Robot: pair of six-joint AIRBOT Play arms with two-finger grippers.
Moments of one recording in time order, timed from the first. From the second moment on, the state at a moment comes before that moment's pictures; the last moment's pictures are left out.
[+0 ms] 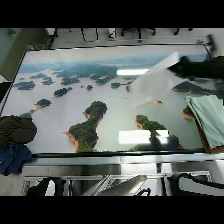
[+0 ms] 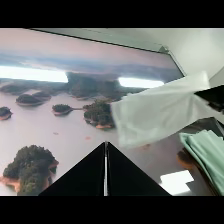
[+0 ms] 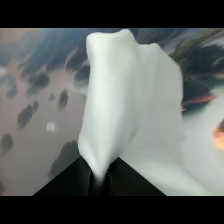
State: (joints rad) left arm 0.33 -0.60 1.42 -2.41 1.35 1.67; right arm -0.35 -1.36 1.48 2.46 -1.14 -1.79
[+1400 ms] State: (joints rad) left arm 0.33 -0.60 1.42 -2.41 1.38 1.68; right arm -1.06 -1.22 1.28 1.81 -1.43 -1.50
